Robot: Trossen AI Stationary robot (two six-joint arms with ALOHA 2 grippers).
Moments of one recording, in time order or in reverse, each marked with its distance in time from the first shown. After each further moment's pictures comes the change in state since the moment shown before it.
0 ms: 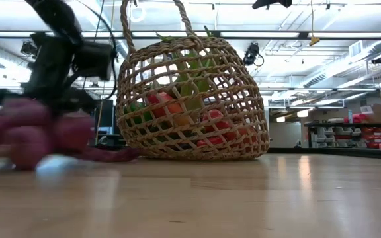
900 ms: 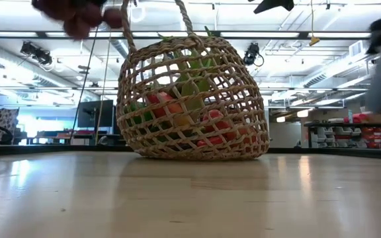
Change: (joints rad) left arm 0.043 -0.077 0.886 -0.668 0.082 0.478; right arm -0.059 0.000 0.000 -0.001 -0.009 0.014
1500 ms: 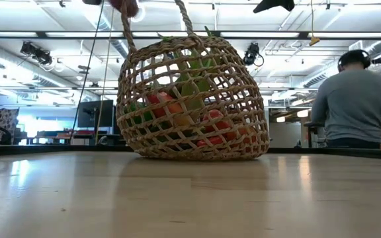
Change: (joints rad) left arm 0.106 0.028 0.221 0.343 -0.233 0.131; right arm 0.000 0.000 0.000 0.013 0.000 0.061
